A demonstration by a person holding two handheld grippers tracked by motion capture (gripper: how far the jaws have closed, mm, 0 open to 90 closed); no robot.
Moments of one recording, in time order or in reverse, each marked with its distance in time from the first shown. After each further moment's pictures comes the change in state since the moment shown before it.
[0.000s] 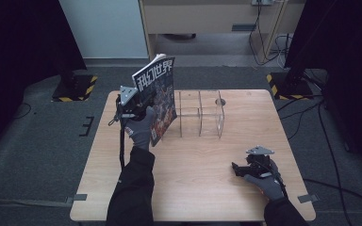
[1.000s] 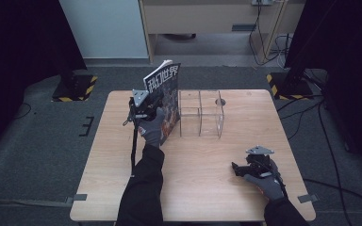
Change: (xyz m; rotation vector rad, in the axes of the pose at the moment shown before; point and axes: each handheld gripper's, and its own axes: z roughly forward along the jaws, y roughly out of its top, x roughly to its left) left arm 0.002 -0.036 0.040 0.000 0.036 -0.014; right arm -0.001 0.001 0.001 0.000 0.000 -0.002
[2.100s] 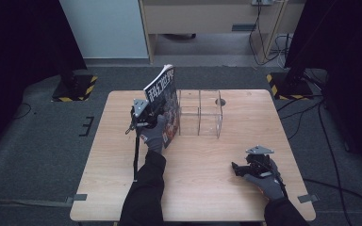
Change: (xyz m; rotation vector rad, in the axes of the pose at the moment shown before) left arm 0.007 -0.036 -0.001 -0.057 -0.054 -0.060; right arm 0.000 0.001 0.001 -0.002 -0.003 -0.001
